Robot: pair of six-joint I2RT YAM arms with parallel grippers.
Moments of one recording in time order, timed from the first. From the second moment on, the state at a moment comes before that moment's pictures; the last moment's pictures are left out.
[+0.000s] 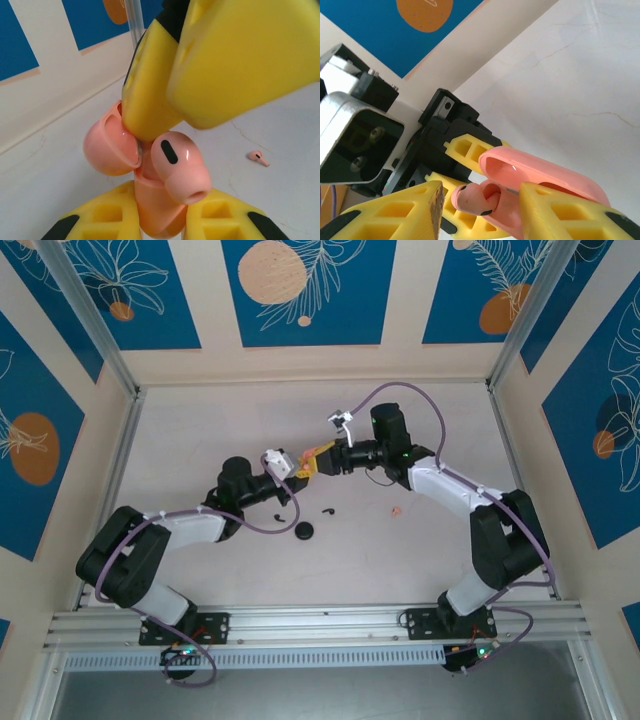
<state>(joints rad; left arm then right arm) -0.55 1.52 0.60 0.81 0.50 0.17 0.45 1.57 1.07 0.02 -0.91 0.25</state>
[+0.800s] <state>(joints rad) -0.56 1.53 0.59 0.86 0.39 0.13 0.58 1.49 1.35 -0.57 -0.56 0.75</state>
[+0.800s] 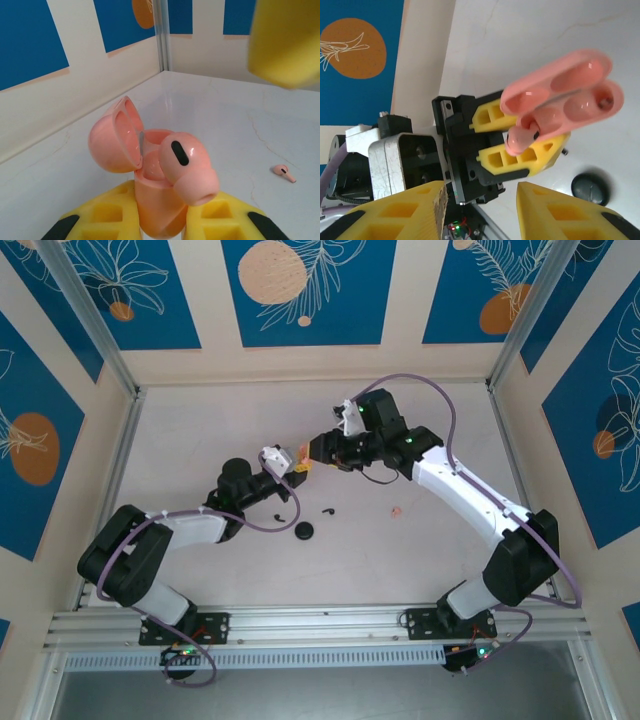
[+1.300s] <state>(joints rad) -0.56 1.53 0.59 0.86 0.39 0.13 0.61 1.60 1.44 -0.64 -0.53 0.80</state>
